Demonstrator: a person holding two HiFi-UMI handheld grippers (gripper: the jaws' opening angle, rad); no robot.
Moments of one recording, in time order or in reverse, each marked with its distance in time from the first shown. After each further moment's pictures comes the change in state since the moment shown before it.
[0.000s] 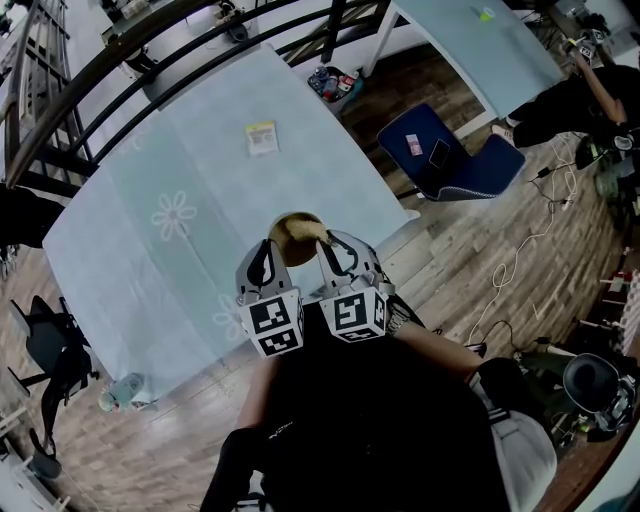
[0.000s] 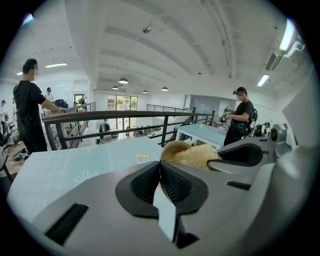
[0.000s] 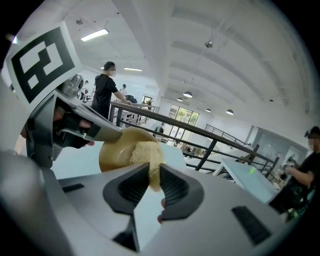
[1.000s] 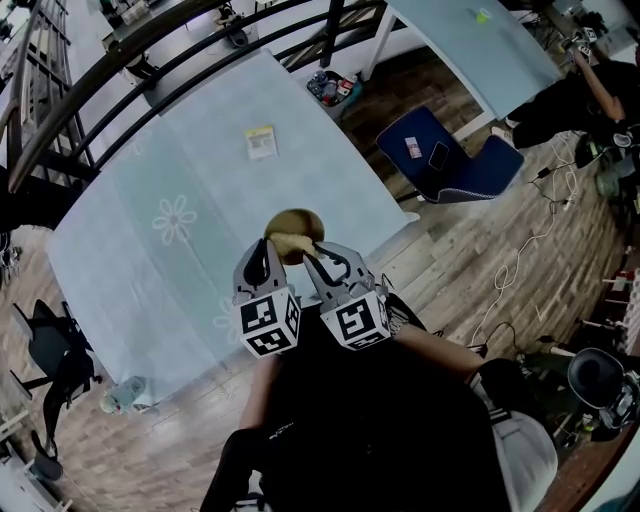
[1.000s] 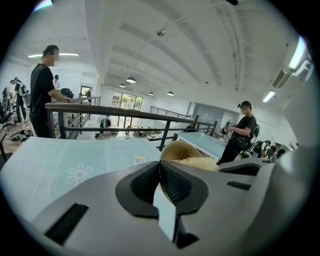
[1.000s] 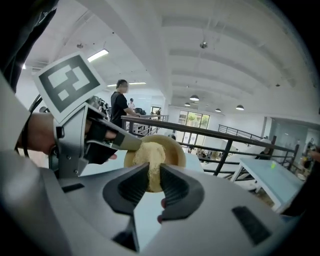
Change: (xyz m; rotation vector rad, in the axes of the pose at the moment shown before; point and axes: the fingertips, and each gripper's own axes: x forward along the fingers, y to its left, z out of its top) left arm 0.000 0.003 0.012 -0.142 -0.041 -0.020; right arm -0.010 0.026 0.019 0.089 -0.121 0.170
